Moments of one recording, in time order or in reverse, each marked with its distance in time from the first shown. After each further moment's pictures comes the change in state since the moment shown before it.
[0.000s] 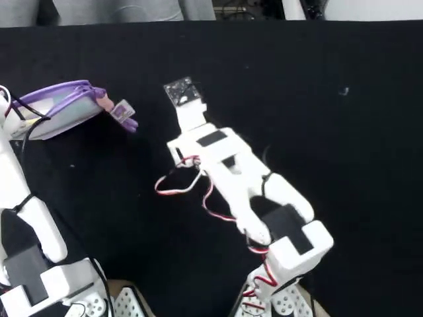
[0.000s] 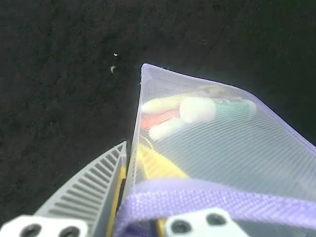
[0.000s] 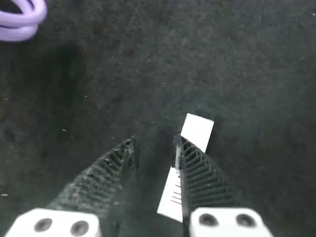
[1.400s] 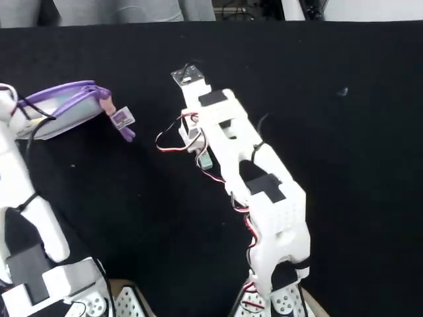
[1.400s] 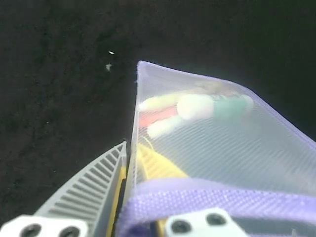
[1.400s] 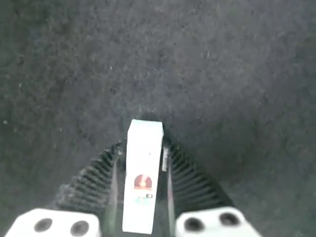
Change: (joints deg) left arm 2.7 0.0 0.0 1.0 0.0; right arm 4.9 21.5 -35.3 32.4 4.8
